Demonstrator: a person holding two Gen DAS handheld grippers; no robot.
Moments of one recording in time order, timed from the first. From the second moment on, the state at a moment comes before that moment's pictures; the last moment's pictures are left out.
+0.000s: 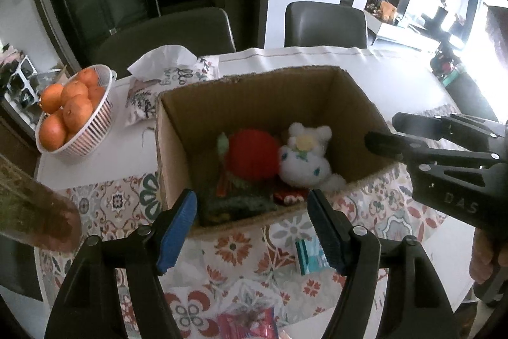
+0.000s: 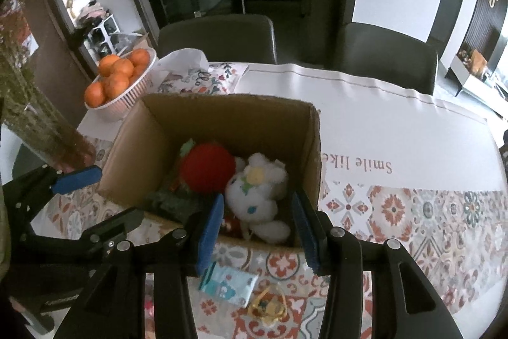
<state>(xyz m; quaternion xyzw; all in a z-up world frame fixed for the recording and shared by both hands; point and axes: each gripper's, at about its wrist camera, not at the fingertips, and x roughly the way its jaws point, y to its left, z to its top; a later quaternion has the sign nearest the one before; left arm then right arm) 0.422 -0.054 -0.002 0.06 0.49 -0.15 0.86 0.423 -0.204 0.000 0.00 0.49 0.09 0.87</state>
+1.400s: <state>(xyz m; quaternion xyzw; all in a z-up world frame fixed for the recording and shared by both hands) 0.313 -0.021 -0.062 0.02 0.59 -0.12 0.80 0.341 -0.180 -0.059 0.01 0.54 0.10 0.84</state>
